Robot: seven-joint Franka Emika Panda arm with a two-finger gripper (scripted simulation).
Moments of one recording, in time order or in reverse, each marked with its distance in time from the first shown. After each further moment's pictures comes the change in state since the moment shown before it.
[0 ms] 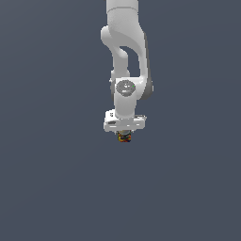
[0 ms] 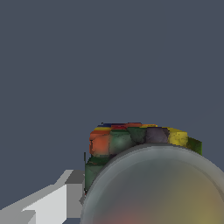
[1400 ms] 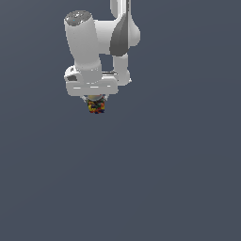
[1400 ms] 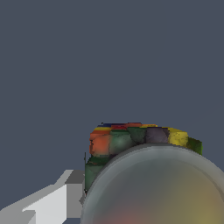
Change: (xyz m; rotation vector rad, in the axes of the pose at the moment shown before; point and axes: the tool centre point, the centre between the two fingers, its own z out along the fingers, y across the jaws) arm -0.063 0.124 -0.181 0.004 0.000 0.001
